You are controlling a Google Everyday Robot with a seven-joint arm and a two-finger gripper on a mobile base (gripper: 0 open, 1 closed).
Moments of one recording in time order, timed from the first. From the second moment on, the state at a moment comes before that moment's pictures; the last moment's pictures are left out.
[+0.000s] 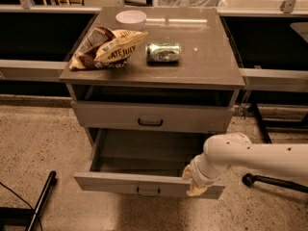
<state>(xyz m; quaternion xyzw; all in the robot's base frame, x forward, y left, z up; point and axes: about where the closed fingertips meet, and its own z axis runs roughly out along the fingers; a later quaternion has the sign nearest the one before) 0.455 -0.137 0.495 -0.76 0.64 0.07 0.13</state>
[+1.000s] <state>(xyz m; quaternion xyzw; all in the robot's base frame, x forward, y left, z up) 0.561 -0.183 0.495 -0.72 0.67 0.01 0.17</state>
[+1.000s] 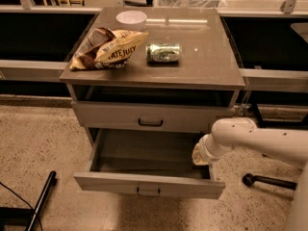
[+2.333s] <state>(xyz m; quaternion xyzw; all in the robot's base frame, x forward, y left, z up) 0.551 -0.166 0.413 -0.75 0.64 0.15 0.11</state>
